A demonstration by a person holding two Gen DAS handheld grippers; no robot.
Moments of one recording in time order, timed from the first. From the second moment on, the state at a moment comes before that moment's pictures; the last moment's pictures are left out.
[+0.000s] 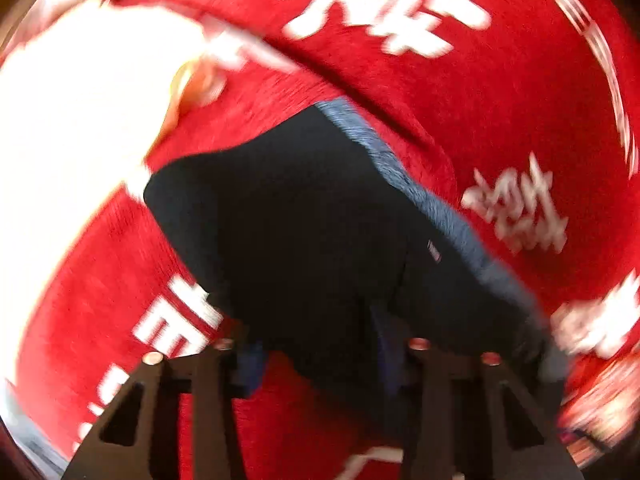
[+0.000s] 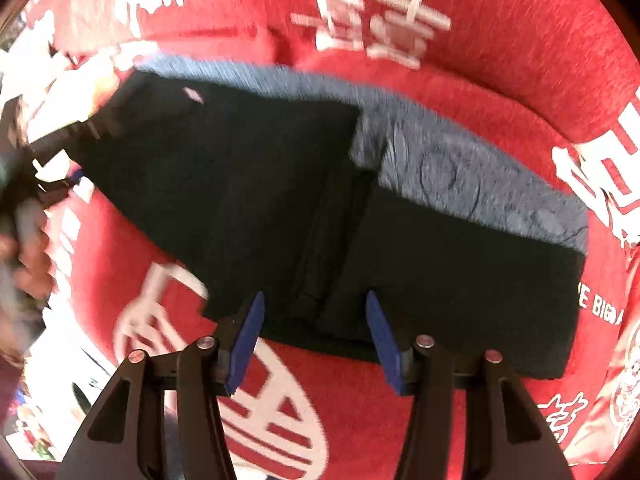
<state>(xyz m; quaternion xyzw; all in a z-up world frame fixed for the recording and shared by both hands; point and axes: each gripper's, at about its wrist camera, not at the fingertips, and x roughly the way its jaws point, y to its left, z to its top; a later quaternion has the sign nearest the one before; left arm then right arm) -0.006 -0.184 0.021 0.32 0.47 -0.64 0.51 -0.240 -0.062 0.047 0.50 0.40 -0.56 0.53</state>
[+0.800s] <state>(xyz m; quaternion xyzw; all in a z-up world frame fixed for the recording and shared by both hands) -0.071 -0.141 0.043 0.43 0.20 -0.71 0.52 -0.039 -0.289 0.064 0.54 0.51 -0.23 0.63</state>
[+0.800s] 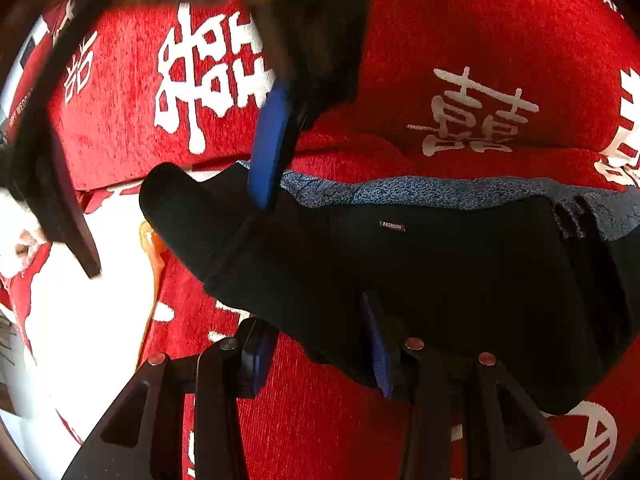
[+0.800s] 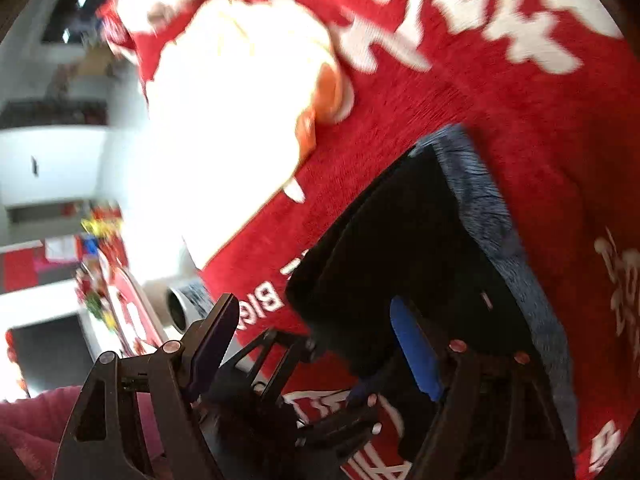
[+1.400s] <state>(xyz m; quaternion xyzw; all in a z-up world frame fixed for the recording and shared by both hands) -0.132 -0.108 0.120 0.40 0.20 -0.77 0.45 -0.186 -0.229 0.102 0.60 0.28 -0.32 0.68</state>
